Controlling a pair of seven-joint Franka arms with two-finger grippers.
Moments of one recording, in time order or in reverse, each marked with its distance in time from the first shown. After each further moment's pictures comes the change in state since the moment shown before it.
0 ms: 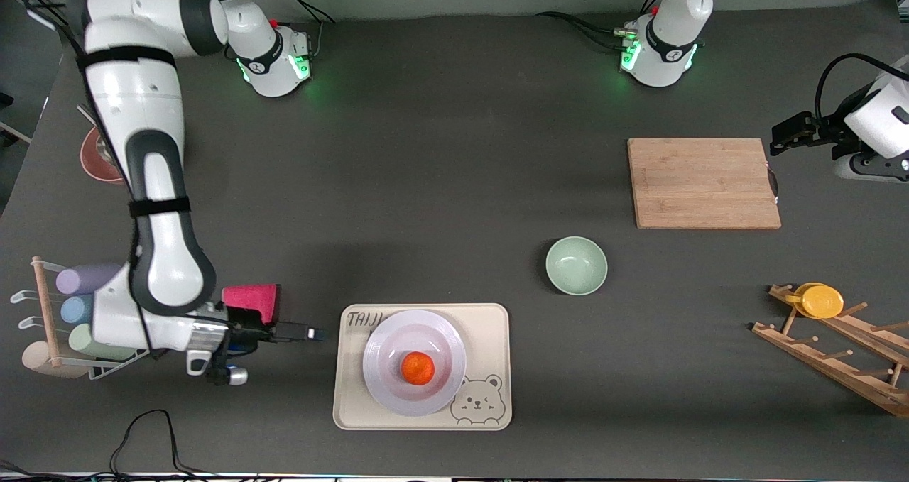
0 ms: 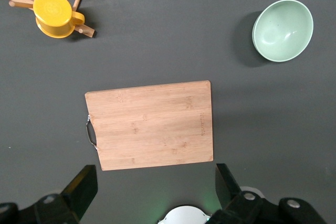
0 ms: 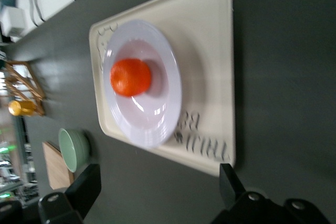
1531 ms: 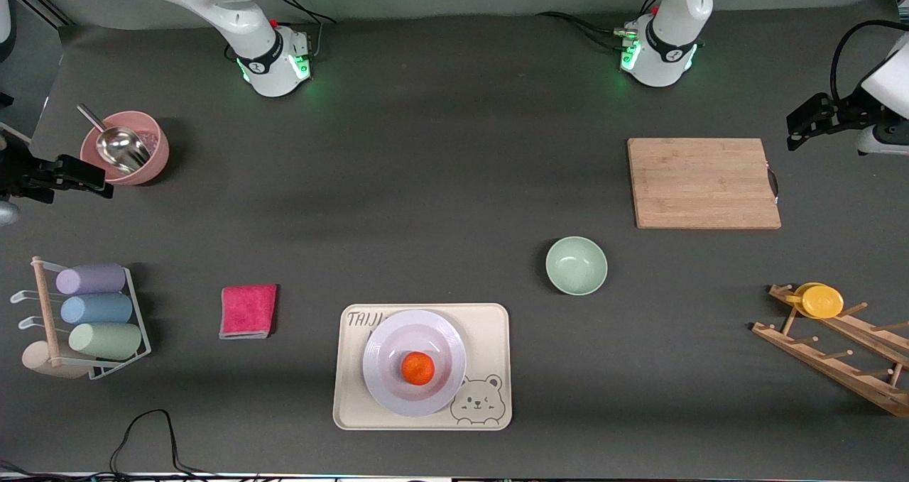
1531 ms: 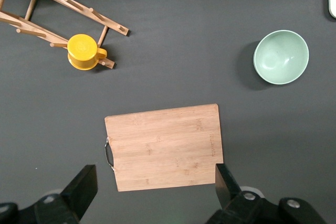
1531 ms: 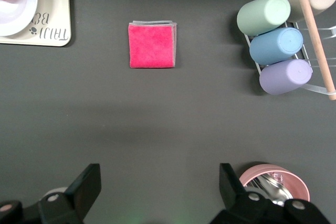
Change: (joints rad) left arm 0.000 -0.070 -0.023 0.002 0.044 0.070 0.006; right arm -0.203 -0.631 0.100 -0.142 -0.869 -0.408 0.130
